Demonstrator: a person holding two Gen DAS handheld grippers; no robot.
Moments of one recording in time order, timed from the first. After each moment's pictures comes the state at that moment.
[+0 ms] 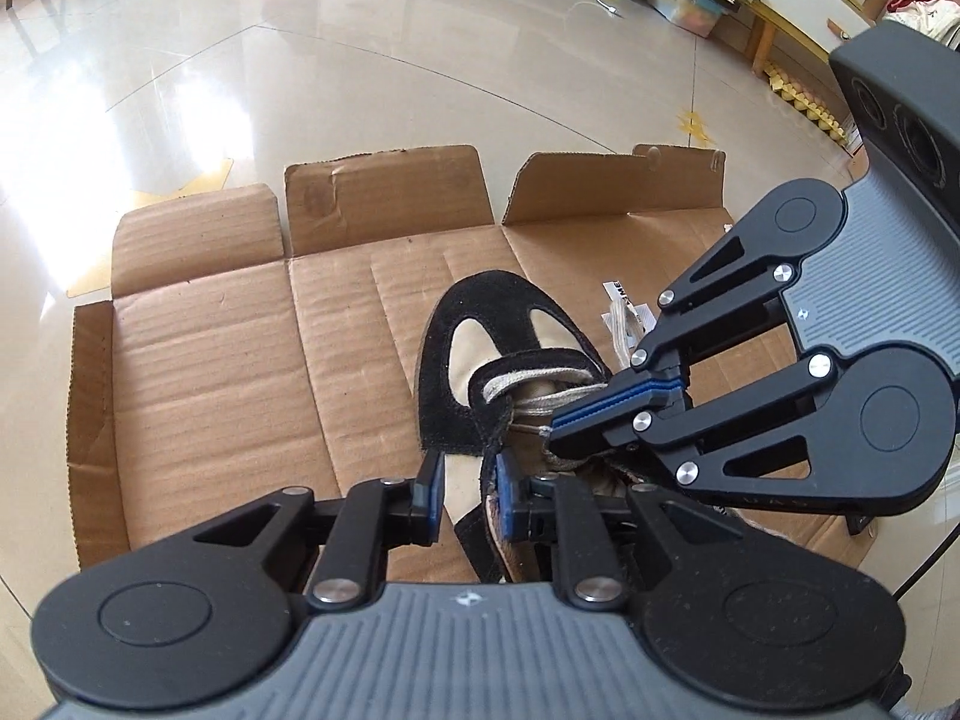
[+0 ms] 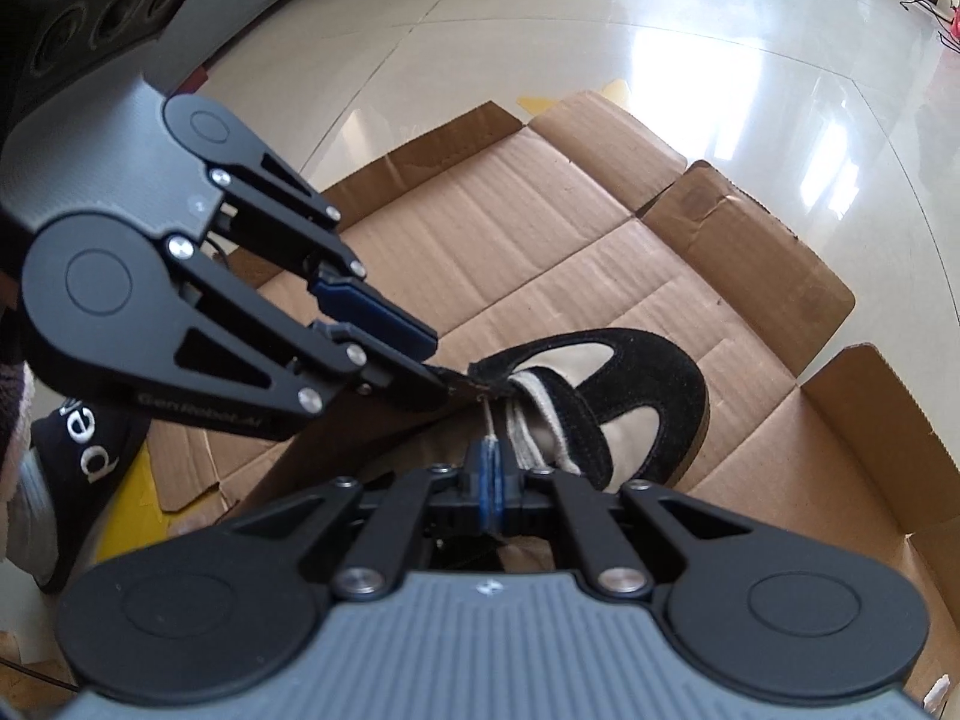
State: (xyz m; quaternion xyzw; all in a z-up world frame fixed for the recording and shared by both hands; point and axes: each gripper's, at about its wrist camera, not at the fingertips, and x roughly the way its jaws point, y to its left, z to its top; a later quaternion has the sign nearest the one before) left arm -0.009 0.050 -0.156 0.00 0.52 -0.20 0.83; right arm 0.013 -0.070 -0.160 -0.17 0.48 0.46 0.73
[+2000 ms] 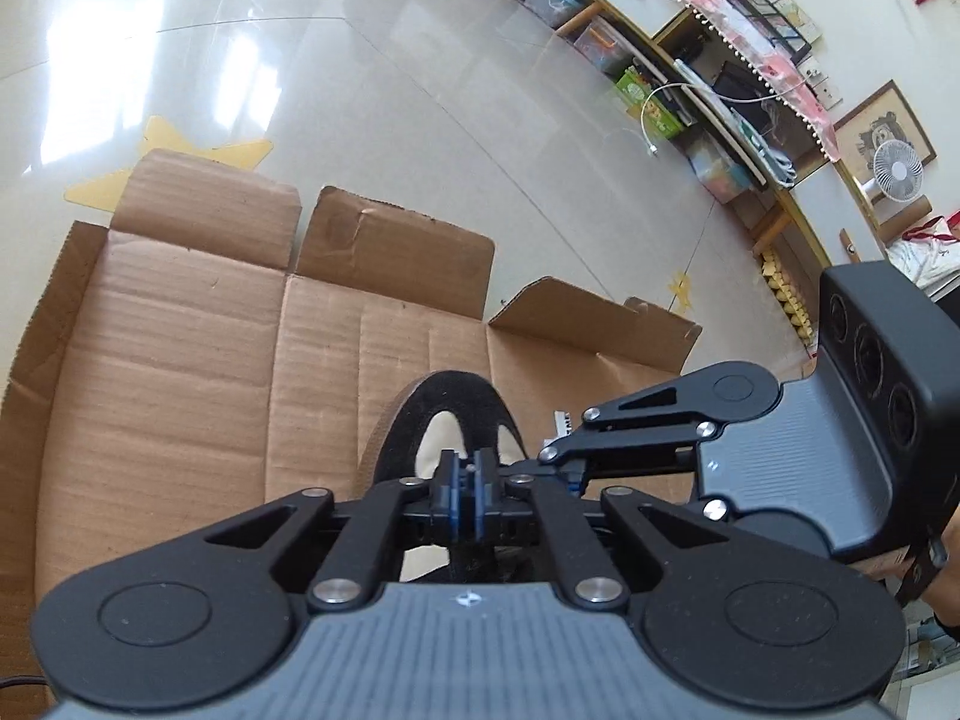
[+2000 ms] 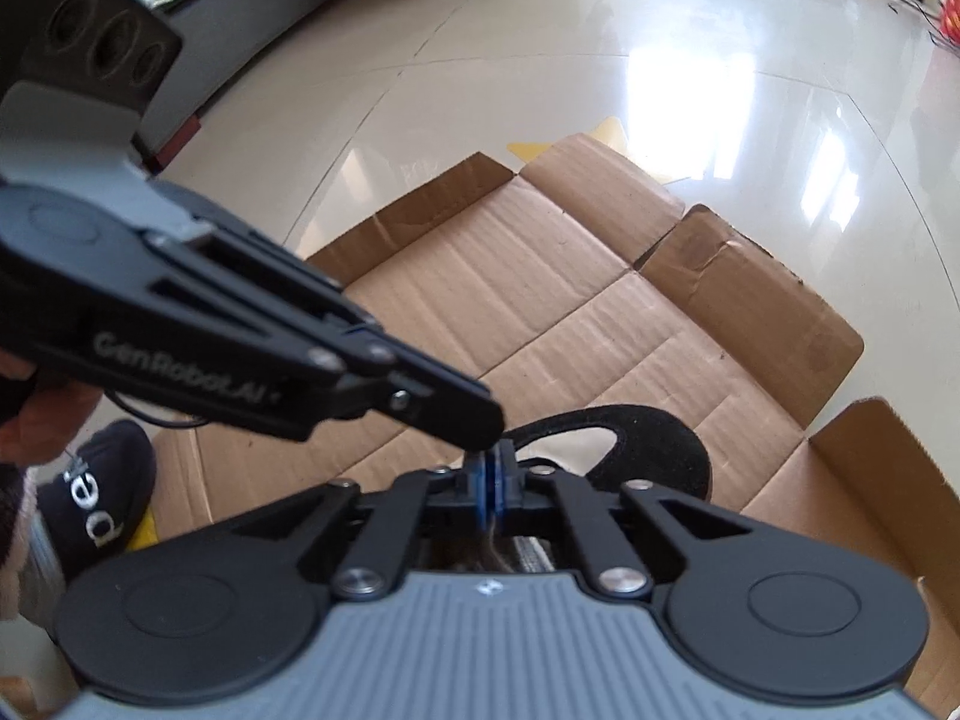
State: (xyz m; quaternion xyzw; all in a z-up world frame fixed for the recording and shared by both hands) left arm 0.006 0.090 -0.149 -0.21 0.50 -0.18 0.82; right arm 0.036 -0.063 -0.159 -0.11 0.48 0.46 0.74
